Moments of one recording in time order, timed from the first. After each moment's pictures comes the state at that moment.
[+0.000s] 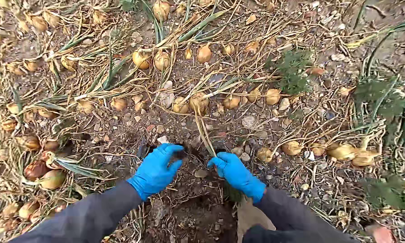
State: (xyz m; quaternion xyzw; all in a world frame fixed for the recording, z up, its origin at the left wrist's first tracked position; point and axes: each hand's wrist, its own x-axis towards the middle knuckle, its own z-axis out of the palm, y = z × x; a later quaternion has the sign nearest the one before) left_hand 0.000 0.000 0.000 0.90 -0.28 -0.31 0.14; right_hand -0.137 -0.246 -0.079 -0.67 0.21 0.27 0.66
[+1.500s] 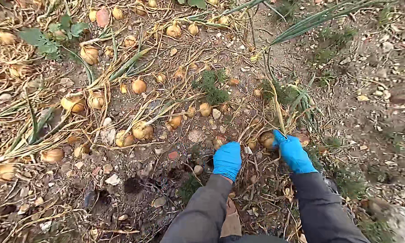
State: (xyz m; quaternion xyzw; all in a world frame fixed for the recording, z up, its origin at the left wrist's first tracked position) left_hand -0.140 -0.362 -0.075 0.85 -0.34 -0.40 0.08; right_hand -0.288 -0.543 -0.096 -0.70 0.59 0.02 0.40
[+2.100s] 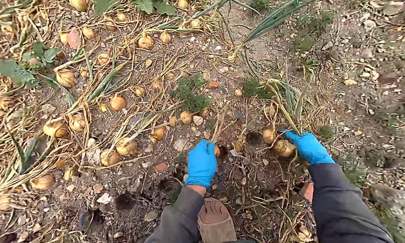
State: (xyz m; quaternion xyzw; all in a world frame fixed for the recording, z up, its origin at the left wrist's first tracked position) left_hand -0.112 -0.353 -0.039 0.89 -0.21 -0.36 0.19; right_hand -0.362 -0.624 -0.104 -0.67 0.64 0.07 0.36
